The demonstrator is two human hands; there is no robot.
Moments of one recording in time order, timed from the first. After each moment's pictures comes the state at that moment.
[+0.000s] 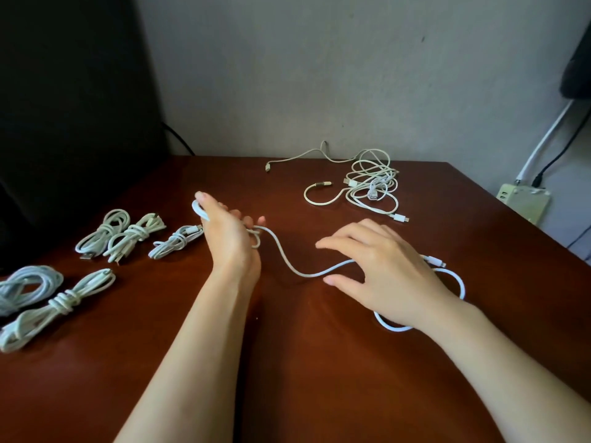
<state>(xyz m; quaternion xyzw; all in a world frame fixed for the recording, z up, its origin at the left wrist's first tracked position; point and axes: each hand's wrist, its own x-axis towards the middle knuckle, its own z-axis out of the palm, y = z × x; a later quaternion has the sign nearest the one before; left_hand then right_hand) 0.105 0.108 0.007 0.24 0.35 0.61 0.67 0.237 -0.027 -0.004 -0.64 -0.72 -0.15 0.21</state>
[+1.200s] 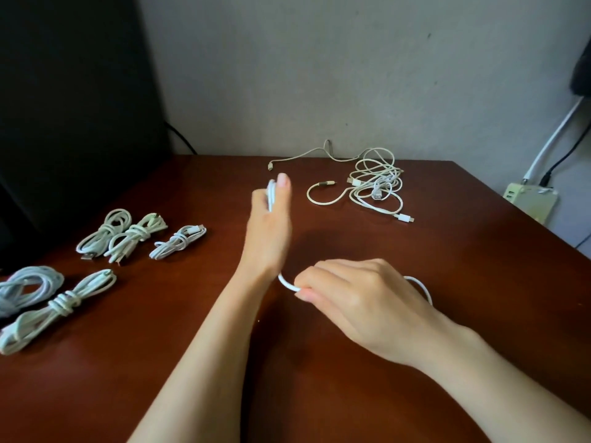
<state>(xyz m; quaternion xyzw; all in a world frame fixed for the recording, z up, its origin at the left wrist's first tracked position) 0.116 0.091 0.007 0.59 0.40 0.46 0.52 0.198 -0.031 -0.004 -0.50 -0.80 -0.17 0.30</state>
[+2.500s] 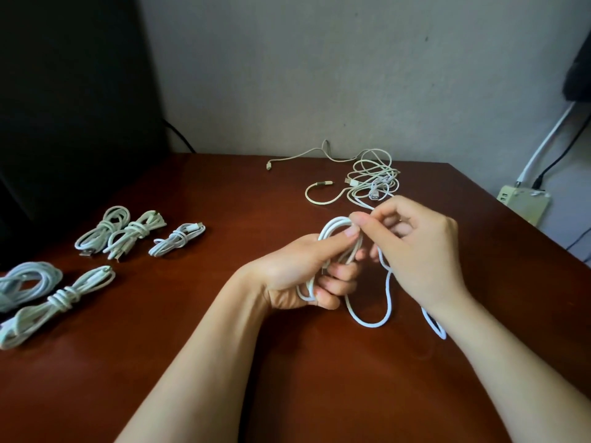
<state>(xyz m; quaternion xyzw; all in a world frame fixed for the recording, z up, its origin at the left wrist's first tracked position) 0.111 0.066 0.006 0.55 0.09 0.01 0.83 0.233 -0.025 0.012 -0.61 -0.53 -0.02 0.60</state>
